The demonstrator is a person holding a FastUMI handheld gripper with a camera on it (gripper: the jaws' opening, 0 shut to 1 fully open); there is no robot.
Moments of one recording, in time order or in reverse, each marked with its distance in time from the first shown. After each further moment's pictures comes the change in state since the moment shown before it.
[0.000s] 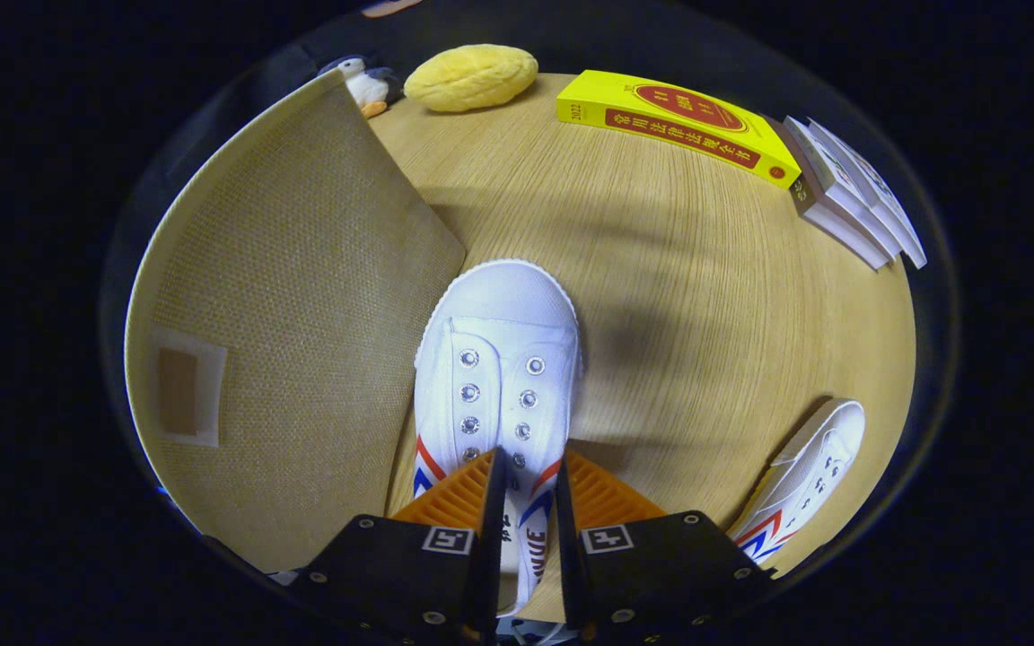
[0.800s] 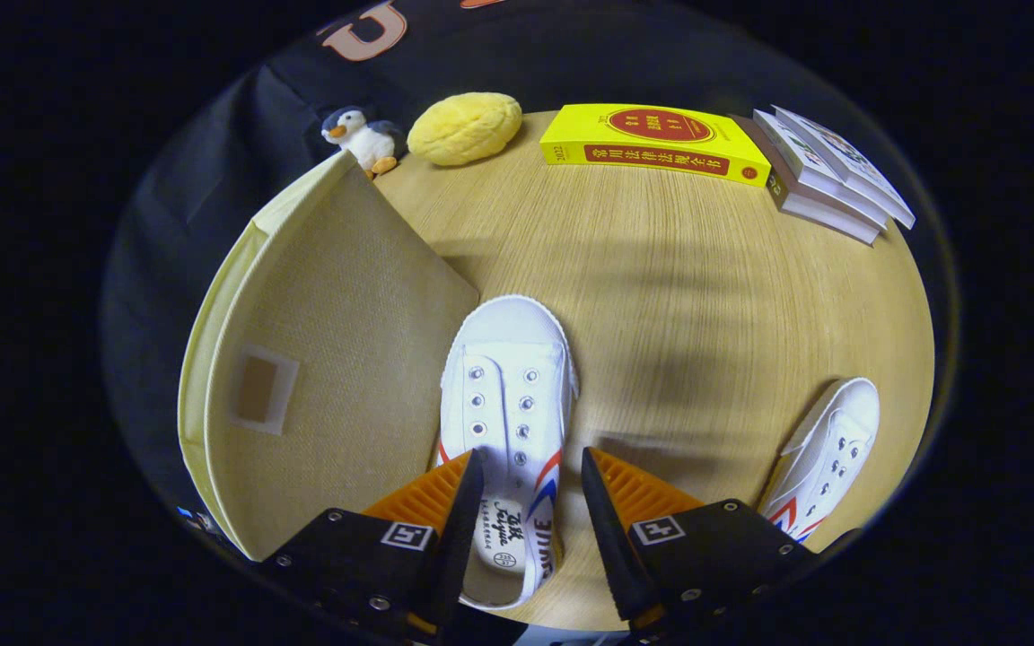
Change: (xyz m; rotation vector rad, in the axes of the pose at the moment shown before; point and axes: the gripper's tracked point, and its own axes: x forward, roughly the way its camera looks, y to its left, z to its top) arm -0.015 0.002 0.014 0.121 -0.138 0.176
